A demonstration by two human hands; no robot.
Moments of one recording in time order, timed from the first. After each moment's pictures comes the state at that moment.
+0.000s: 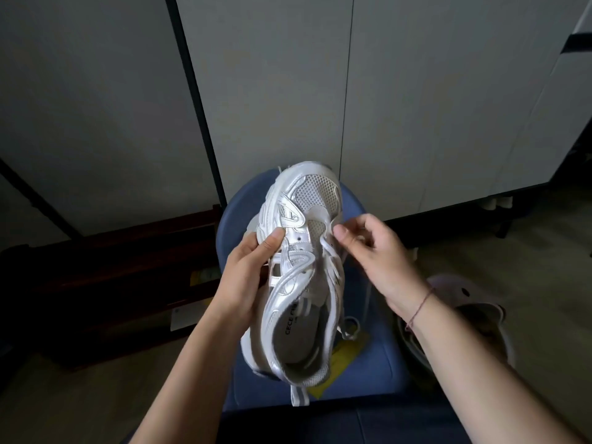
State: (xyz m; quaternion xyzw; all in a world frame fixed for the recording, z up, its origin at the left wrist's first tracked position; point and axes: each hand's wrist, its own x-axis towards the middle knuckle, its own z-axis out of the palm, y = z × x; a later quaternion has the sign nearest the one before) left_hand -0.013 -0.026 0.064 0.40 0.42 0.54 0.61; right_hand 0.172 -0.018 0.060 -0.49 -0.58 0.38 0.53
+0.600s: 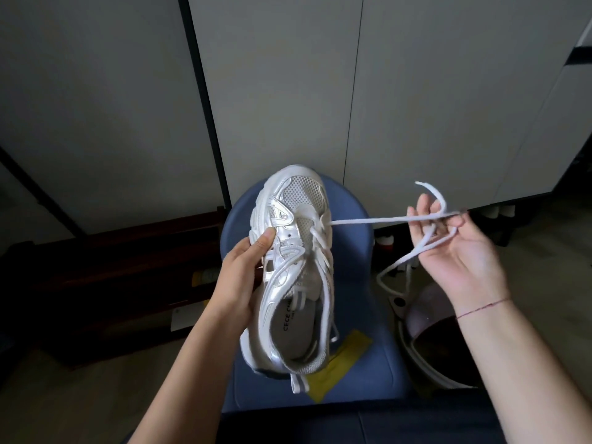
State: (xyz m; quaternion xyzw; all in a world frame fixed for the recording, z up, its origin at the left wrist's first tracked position) left_hand -0.021 -0.022 0.063 0.36 0.43 0.56 0.61; right_hand 0.238 -0.009 0.082 -0.14 -0.08 0.65 0.74
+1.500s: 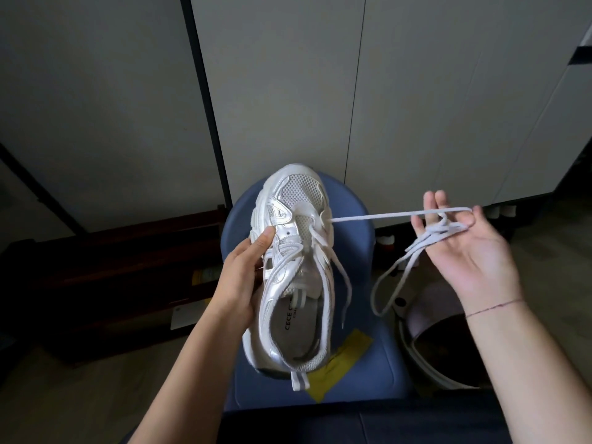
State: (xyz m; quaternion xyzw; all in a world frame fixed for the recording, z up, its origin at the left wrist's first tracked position) left_hand -0.022 -0.018 0.055 0.33 0.43 0.56 0.63; right_hand 0.245 -0.009 0.082 -0.18 -0.13 0.63 0.75
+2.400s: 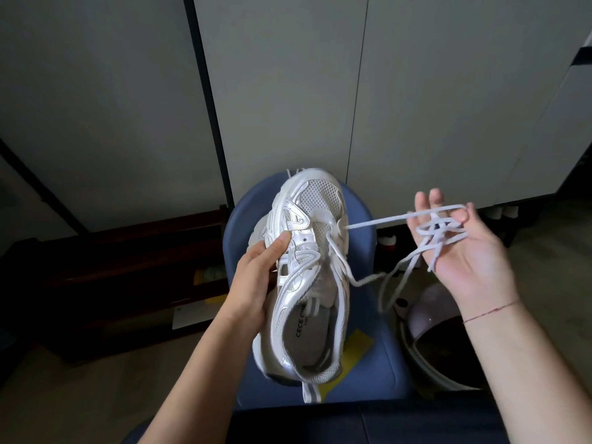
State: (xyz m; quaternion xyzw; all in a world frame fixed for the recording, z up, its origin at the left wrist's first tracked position) left_hand -0.011 -0.026 0.058 0.37 0.42 0.54 0.63; right_hand 0.237 -0.015 0.084 -0.17 -0.17 0.64 0.73
